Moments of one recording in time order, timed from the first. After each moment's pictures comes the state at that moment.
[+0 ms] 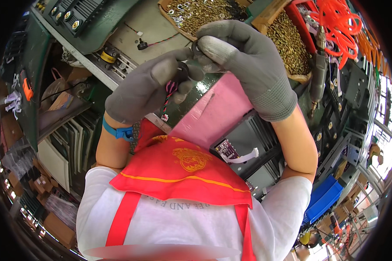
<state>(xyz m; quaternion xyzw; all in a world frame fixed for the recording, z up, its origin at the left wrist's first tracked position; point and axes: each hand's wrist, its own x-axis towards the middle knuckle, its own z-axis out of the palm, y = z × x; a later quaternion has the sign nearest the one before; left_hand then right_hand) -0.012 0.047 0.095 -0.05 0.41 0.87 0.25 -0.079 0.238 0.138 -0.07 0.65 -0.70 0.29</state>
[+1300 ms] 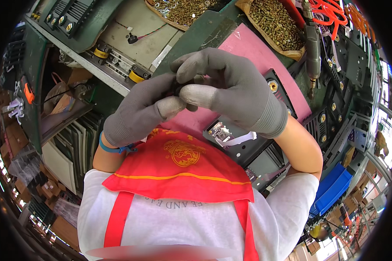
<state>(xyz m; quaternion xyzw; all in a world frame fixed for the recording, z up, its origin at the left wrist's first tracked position) 0.028 0.070 0.117 0.09 0.65 0.71 0.25 -0.024 0.271 0.133 -0.15 0.57 -0.72 0.37</state>
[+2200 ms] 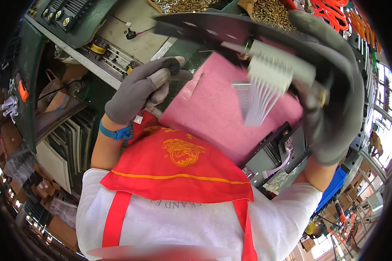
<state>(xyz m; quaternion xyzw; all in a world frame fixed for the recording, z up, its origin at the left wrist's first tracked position) 0.018 0.051 0.089 -0.09 0.57 0.76 0.31 -0.041 0.339 0.196 -0.39 0.86 -0.34 -0.06</state>
